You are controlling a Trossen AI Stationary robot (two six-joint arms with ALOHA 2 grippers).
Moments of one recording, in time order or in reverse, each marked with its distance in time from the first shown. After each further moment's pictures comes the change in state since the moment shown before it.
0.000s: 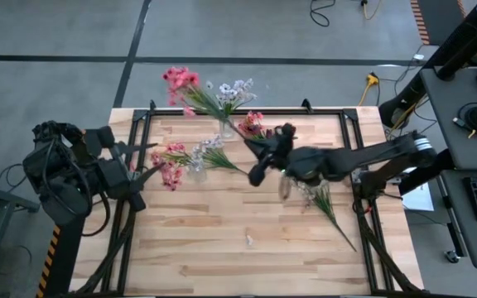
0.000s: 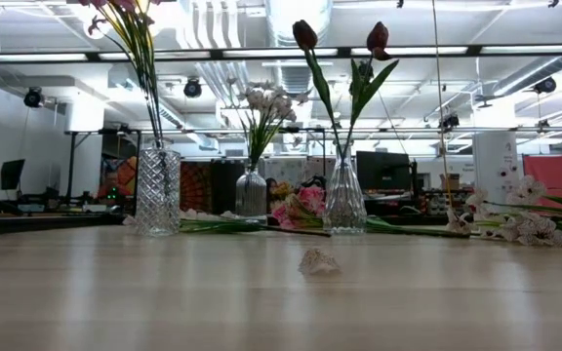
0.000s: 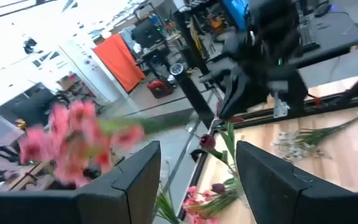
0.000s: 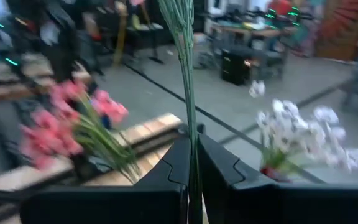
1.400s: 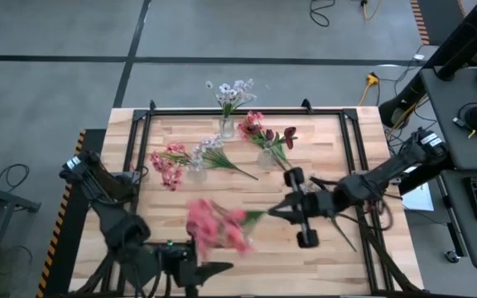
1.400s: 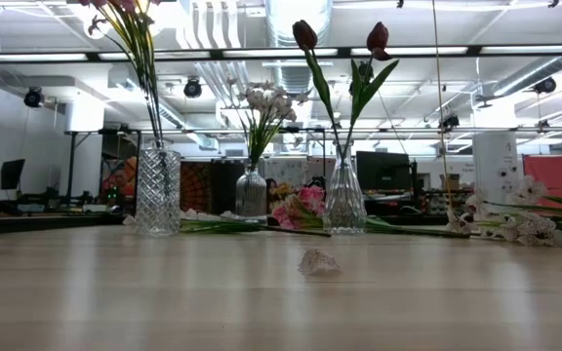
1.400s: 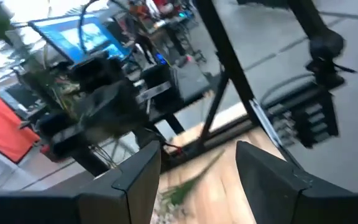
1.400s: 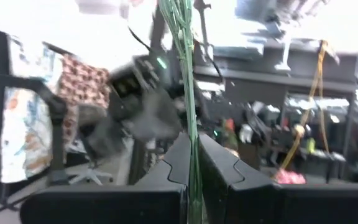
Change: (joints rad) left arm 0.087 0.400 -0.142 0.943 0.545 0.424; right arm 0.299 -0.149 -0.451 0.849 -0.523 -0.428
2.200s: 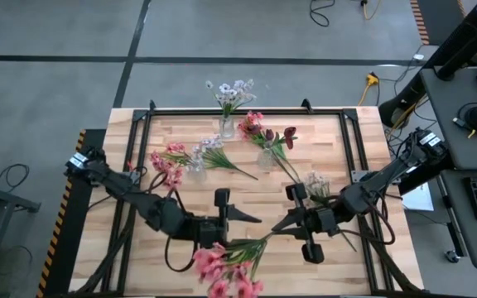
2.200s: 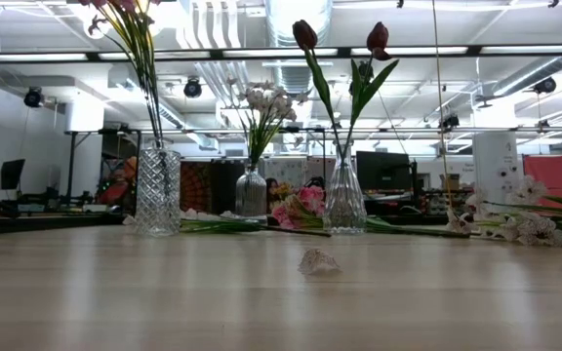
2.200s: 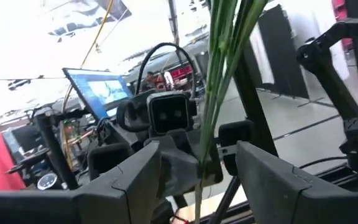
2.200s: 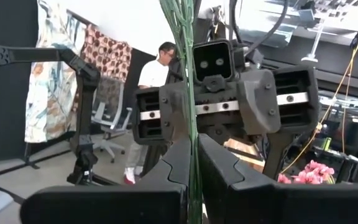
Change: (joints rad) left arm 0.229 -0.024 -0.287 0.676 0.342 0.122; right arm 0.066 0.024 -0.009 -0.087 0.000 -0.065
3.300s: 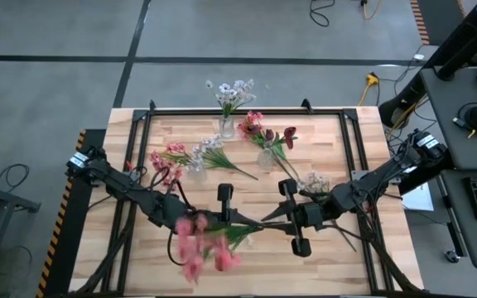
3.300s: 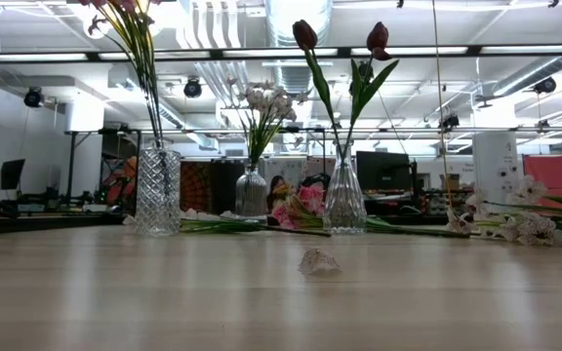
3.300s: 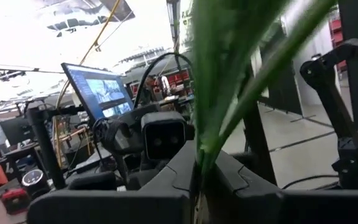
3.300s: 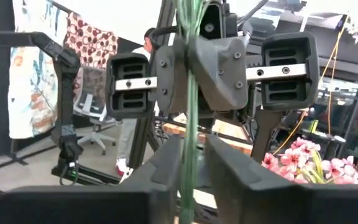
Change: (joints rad) left arm 0.032 0.000 -0.002 0.016 0.023 -0.086; right arm -0.063 0.041 0.000 0.007 0.007 0.048
